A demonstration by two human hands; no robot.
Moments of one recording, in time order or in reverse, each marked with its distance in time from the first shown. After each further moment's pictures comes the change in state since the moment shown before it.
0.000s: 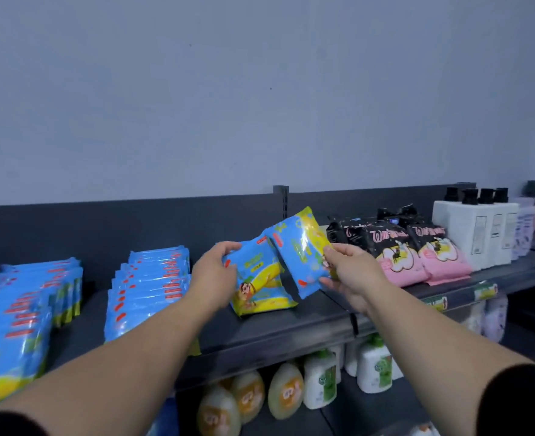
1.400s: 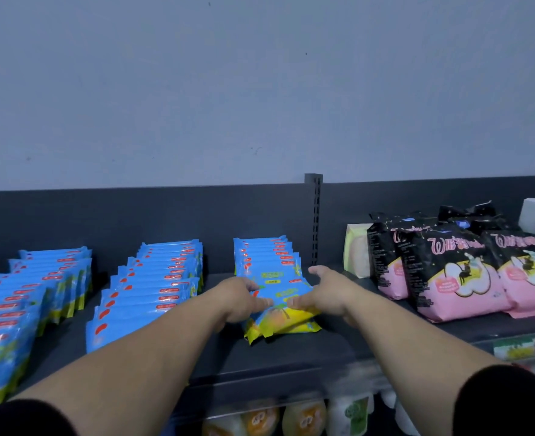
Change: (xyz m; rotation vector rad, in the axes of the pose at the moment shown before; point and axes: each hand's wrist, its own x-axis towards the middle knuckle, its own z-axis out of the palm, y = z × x) left_hand 0.053 -0.035 0.043 0.234 -0.424 -0.345; right_hand 0.091 0.050 0.043 -0.748 -0.492 0.091
